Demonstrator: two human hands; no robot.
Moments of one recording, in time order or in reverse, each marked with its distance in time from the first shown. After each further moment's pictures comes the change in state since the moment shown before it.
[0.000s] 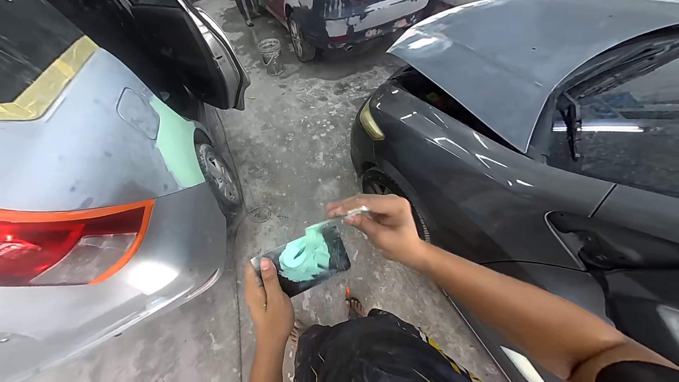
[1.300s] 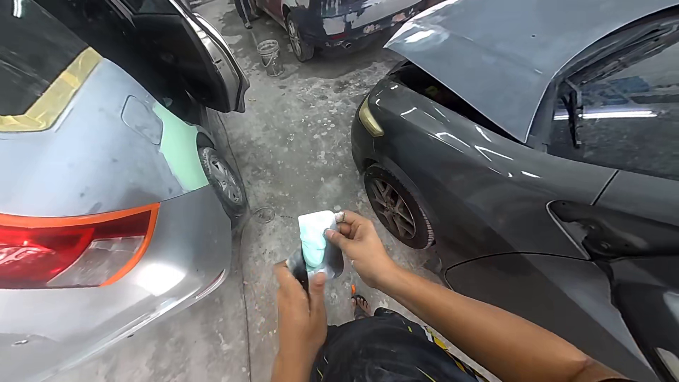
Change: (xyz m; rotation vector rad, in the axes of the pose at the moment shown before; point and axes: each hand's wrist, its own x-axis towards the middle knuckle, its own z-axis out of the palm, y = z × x) left_hand -0.035 0.024 0.014 0.358 -0.260 0.061; right_hand -0.036 -0.004 0.059 0.262 0.350 0.872
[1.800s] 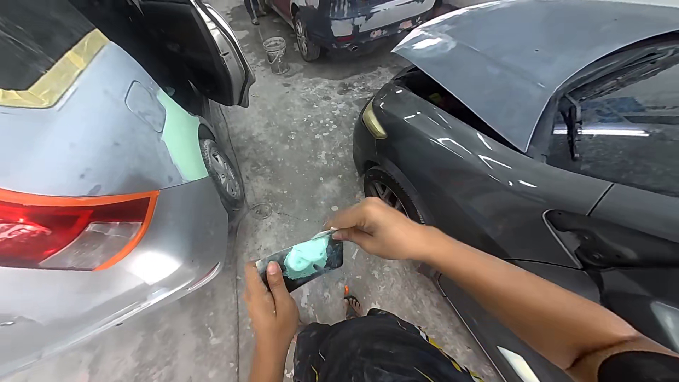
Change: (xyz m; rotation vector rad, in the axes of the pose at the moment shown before) left_hand 0.005 -0.026 -0.023 -0.097 0.291 0.068; right_hand 0.021 -0.066 -0.036 -0.929 -0.587 -0.670
